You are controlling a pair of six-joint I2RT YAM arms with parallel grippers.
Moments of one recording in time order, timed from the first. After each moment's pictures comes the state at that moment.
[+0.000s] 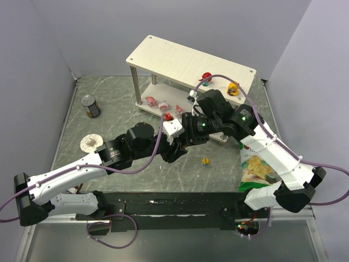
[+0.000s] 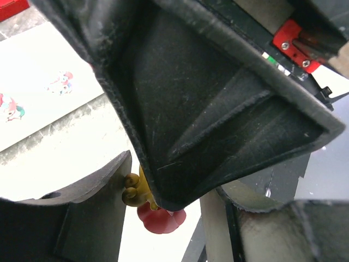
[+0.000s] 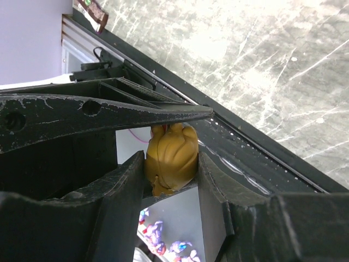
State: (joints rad) left arm -1.06 1.11 1.06 -0.25 0.08 -0.07; right arm 0.80 1.35 1.64 -1.14 -0.28 0.66
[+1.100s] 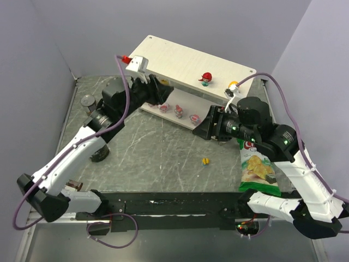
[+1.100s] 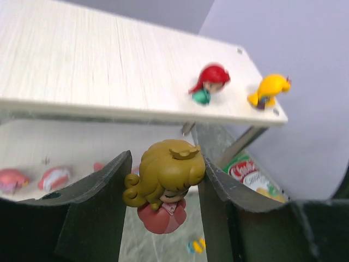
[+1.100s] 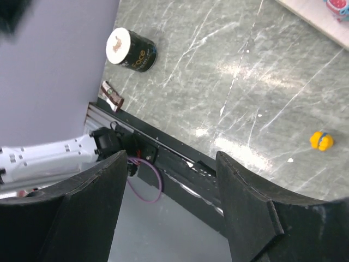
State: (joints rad) left arm -0.67 1.25 1.38 -0.14 0.05 -0.37; right arm 0.70 1.05 1.52 -0.98 -0.10 0.70
